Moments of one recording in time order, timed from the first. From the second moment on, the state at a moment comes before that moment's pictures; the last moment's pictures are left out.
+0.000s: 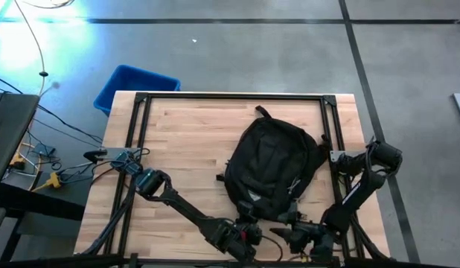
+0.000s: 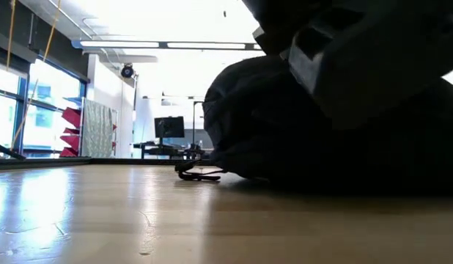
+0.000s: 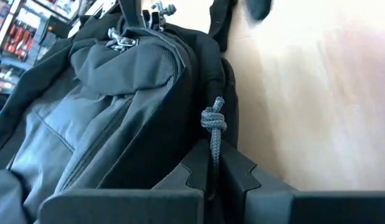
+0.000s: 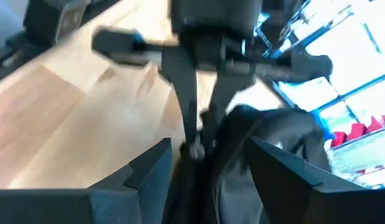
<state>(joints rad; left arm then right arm) -0.59 2.49 2.09 -0.62 -0.89 -0.06 1.03 1.75 0.87 0.10 1.04 -0.06</state>
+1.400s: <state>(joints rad) -0.61 2.49 2.12 -0.55 -0.95 -0.01 0.91 1.76 0.86 -0.07 0.84 0.16</state>
